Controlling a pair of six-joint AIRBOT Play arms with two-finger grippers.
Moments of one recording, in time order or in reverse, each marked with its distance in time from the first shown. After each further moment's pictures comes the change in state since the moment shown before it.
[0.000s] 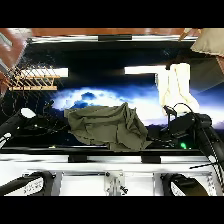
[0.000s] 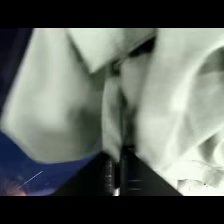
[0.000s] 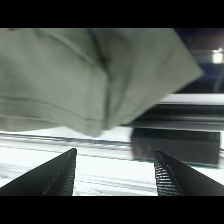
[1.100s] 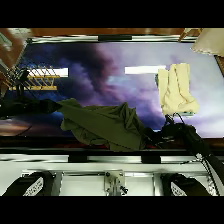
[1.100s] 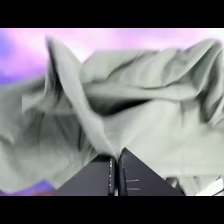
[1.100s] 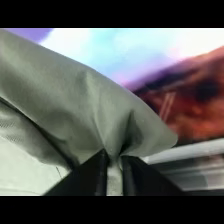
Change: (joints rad) left arm 0.002 0.335 0.253 -0.048 -0.089 0.122; right arm -0.001 -0.131 -0.202 0.094 0.416 0.216
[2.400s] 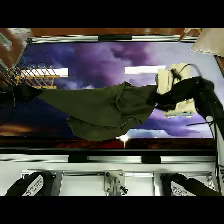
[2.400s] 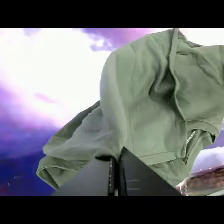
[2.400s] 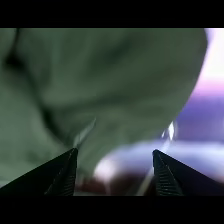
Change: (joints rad) left arm 0.188 0.004 0.179 -0.051 -0.105 -0.005; right arm -0.041 -0.211 0.647 -0.028 -0.292 -0.273
